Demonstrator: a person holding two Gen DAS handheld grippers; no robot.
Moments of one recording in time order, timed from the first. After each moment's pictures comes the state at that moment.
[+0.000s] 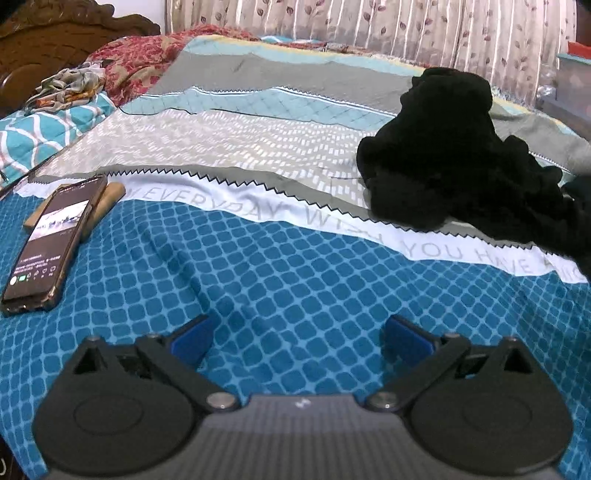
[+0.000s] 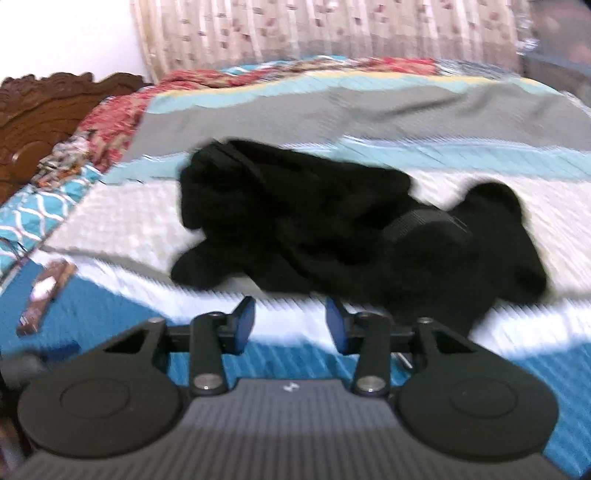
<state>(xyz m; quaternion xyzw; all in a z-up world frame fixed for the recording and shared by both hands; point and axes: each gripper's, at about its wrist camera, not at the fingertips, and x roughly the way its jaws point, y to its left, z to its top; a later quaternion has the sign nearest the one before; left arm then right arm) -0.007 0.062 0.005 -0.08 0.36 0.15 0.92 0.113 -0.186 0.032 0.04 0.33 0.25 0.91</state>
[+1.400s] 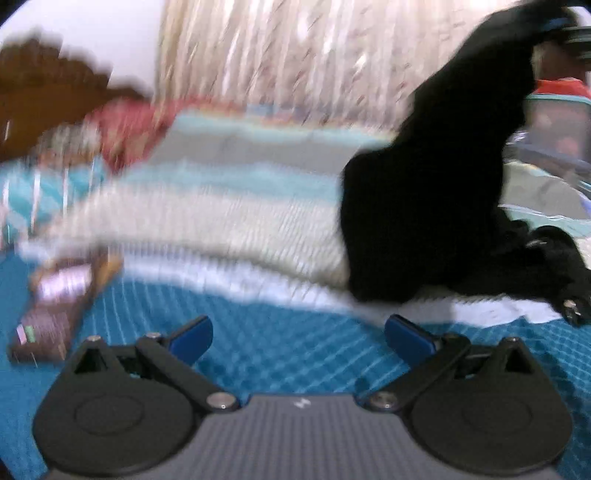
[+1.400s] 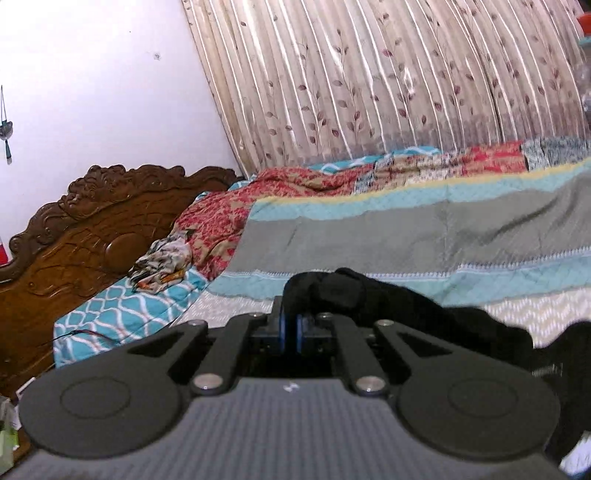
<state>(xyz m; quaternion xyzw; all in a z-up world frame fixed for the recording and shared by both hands) -0.047 0.062 0.017 -0.02 0.23 0.11 0.97 0.108 -0.150 0.169 0.12 0.21 0.37 0.90</state>
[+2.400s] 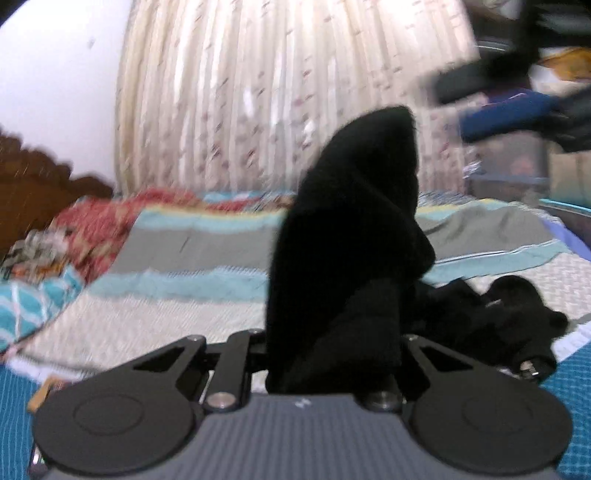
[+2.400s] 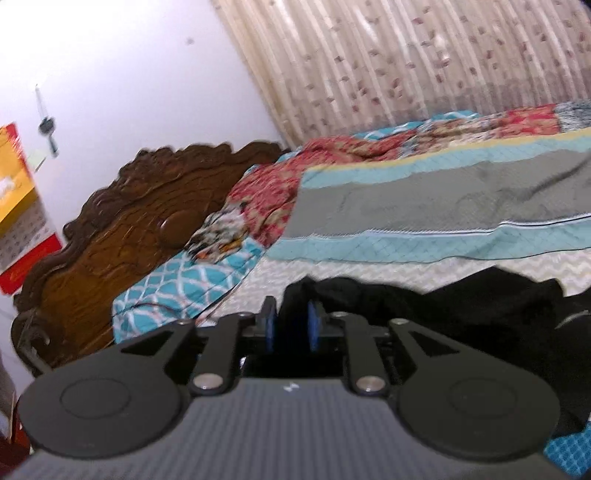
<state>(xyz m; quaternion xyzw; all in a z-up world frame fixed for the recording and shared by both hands) -0.017 0.020 0.081 0.03 0.15 0.08 0.99 0.070 -0.166 0.159 0.14 0.24 0.43 0.86</state>
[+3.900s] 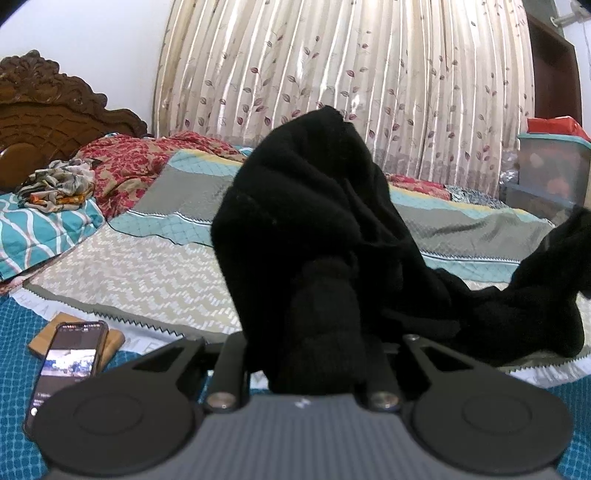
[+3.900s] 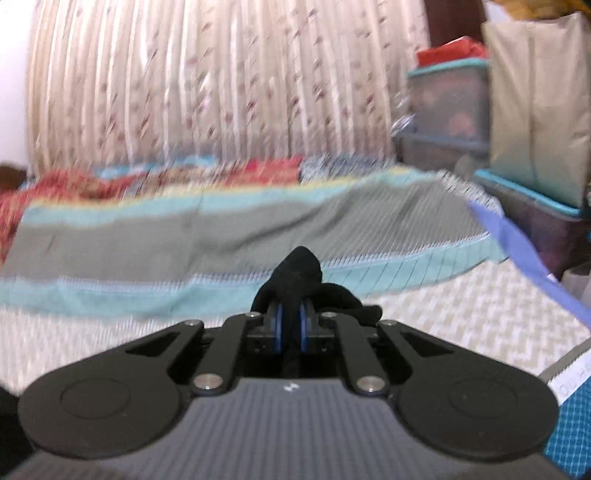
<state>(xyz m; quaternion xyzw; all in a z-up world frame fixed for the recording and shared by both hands) -0.022 0.064 0.078 -0.06 0.18 0.11 0.98 0.178 -0.288 0.122 0.05 0.19 0.04 0.98</state>
